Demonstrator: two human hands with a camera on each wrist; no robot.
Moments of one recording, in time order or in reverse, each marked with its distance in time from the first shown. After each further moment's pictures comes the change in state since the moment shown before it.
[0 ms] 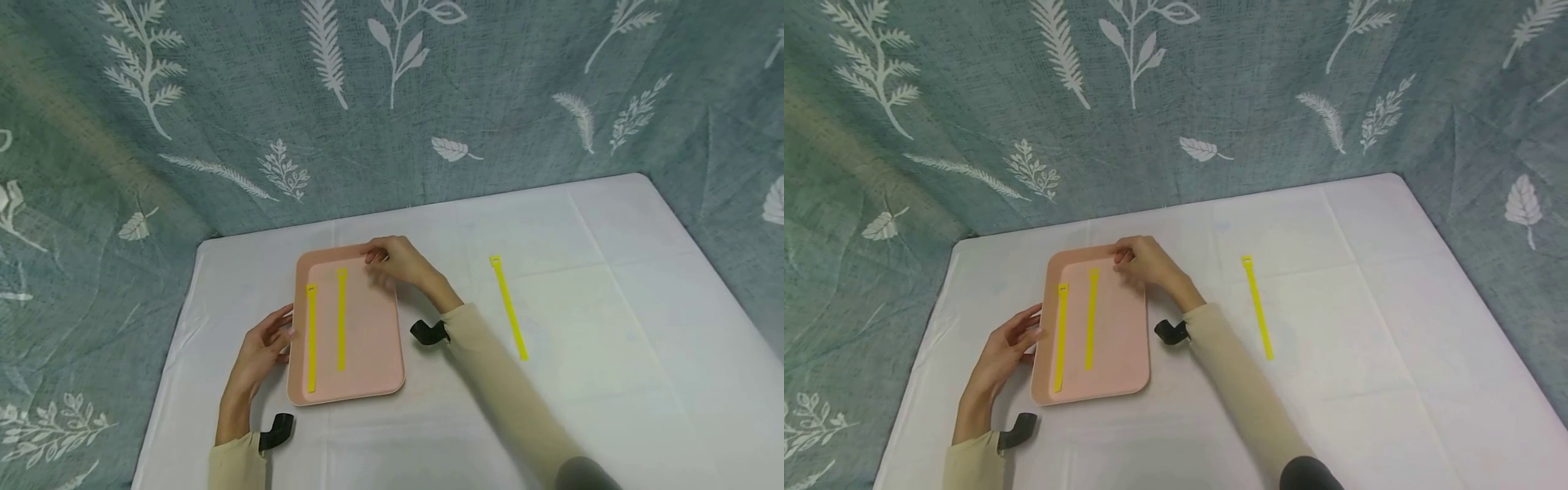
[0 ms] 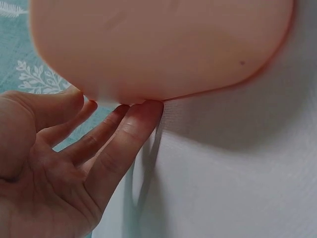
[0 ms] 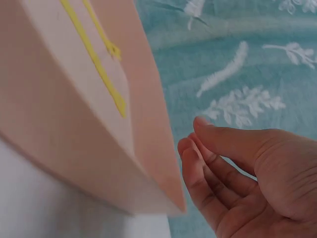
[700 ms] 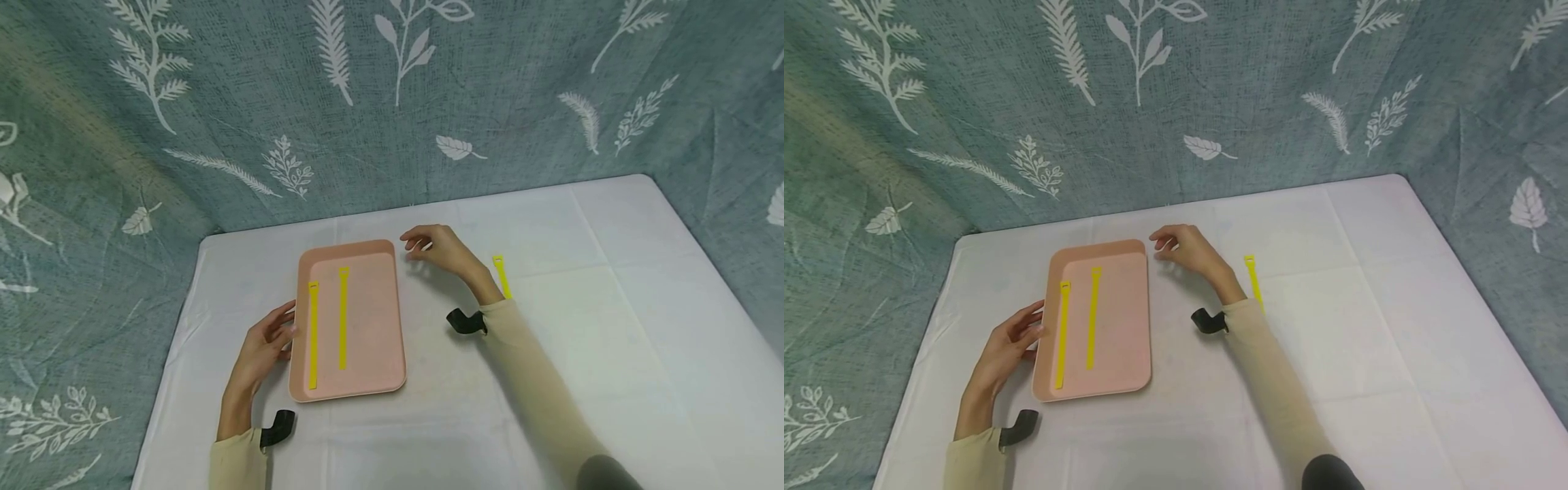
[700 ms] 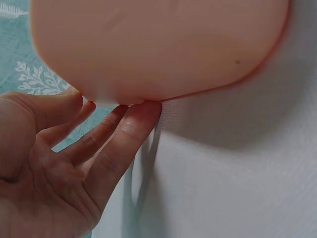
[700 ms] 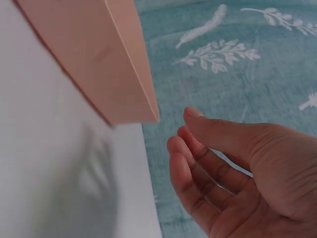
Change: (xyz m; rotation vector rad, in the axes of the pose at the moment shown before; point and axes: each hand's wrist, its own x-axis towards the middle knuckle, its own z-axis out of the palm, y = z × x) left_hand 0.000 -0.003 -0.001 0.004 0.009 0.017; right_hand -0.030 0.030 -0.046 0.026 0.053 0.045
